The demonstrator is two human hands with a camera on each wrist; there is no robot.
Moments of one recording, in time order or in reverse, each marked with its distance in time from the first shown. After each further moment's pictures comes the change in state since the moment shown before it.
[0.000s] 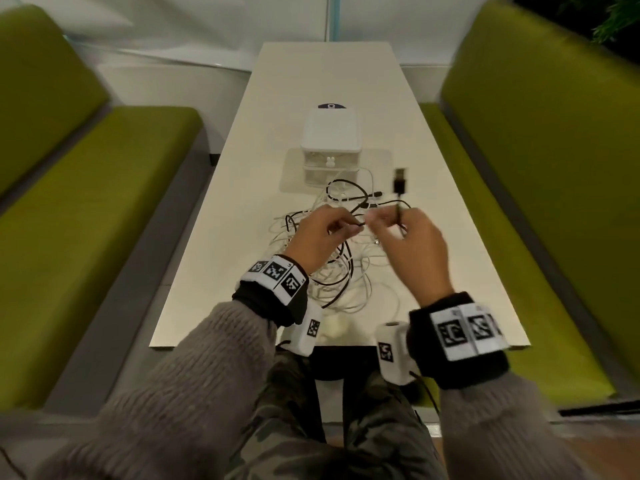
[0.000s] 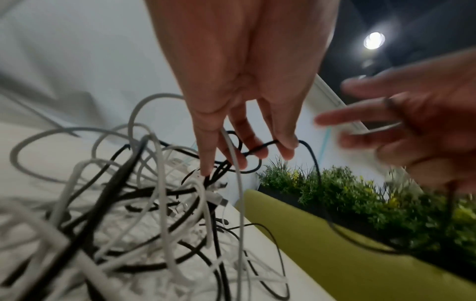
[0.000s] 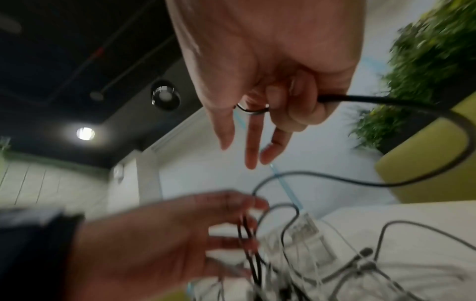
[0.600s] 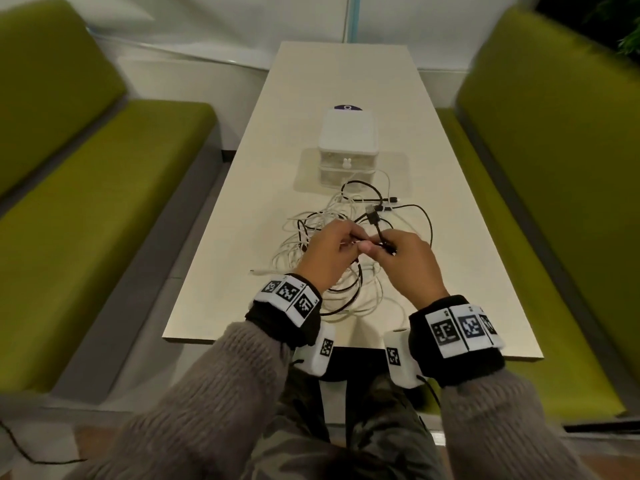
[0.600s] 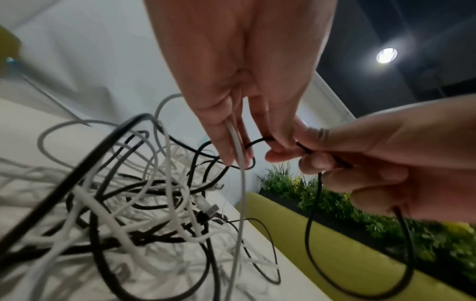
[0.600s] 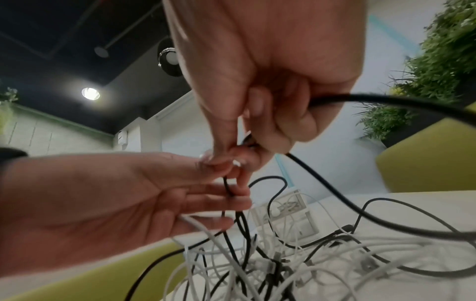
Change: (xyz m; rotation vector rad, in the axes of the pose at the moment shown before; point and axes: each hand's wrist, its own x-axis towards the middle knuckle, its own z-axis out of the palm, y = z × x) left_hand -0.026 0.000 0.005 -0.073 0.100 -0.042; right_hand 0.011 0.021 0.030 -0.121 -0.222 -0.016
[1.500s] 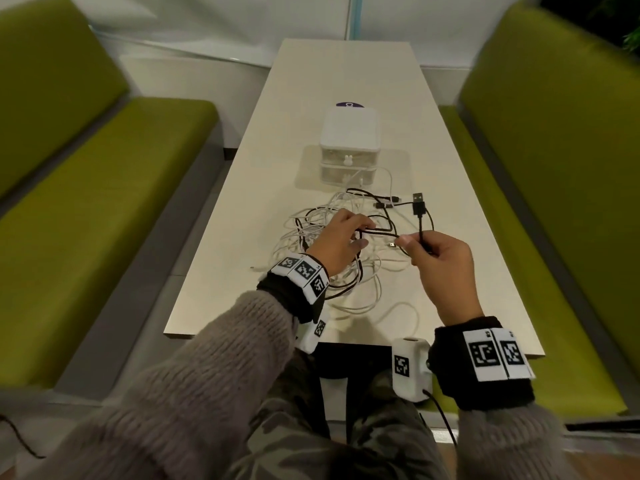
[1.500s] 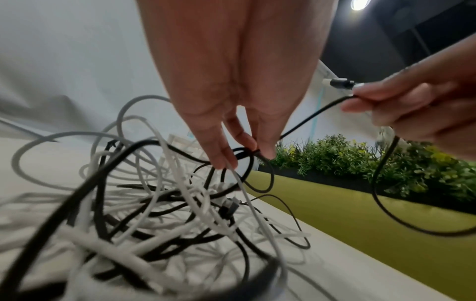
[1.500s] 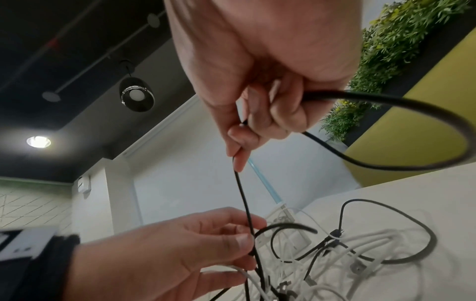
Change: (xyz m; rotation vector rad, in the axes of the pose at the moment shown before) left_hand 0.026 -0.018 0.007 0.233 -0.209 0.035; right_hand -0.025 0.010 -0.020 0.433 0.262 0.014
